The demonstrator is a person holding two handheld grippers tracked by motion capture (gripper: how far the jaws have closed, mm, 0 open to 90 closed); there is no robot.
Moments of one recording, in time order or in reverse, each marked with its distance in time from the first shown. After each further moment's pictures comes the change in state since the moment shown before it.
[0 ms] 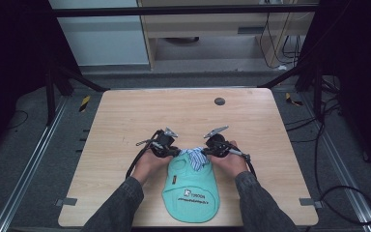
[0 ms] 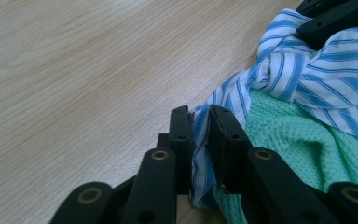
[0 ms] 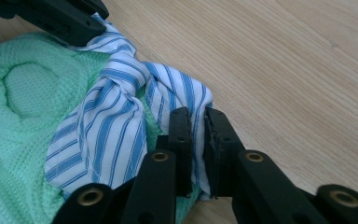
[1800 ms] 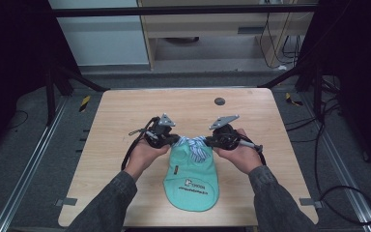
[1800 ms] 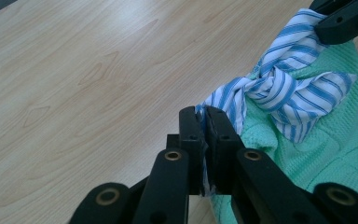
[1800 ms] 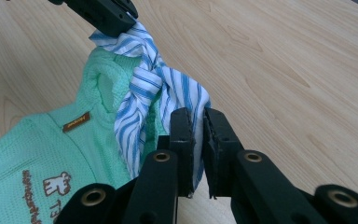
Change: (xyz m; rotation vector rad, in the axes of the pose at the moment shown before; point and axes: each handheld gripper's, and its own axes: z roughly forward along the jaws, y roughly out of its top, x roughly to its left) left arm -0.007 0.037 -0.063 -0.119 0.027 0.095; right arm 0.008 0.030 -0.075 -0.124 0.008 -0.149
